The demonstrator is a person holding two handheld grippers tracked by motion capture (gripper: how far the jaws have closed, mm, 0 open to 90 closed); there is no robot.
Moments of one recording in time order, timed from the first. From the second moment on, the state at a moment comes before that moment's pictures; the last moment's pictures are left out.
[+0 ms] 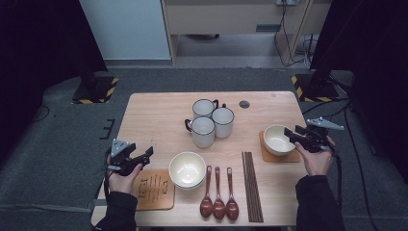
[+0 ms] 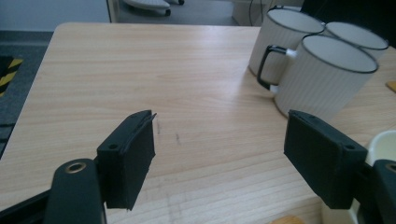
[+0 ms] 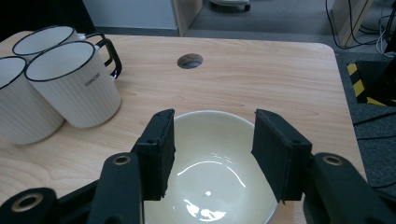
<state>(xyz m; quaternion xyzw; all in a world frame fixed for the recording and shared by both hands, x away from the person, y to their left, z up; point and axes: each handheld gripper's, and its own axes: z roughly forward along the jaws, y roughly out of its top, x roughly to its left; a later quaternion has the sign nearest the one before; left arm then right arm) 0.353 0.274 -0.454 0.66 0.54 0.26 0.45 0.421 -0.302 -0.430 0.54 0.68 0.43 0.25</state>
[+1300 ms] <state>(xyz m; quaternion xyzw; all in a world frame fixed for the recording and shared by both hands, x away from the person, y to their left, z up) 0.331 0.204 -0.410 0.68 0.46 0.25 0.51 0.404 -0.247 -0.410 0.46 0.72 0.48 0.22</state>
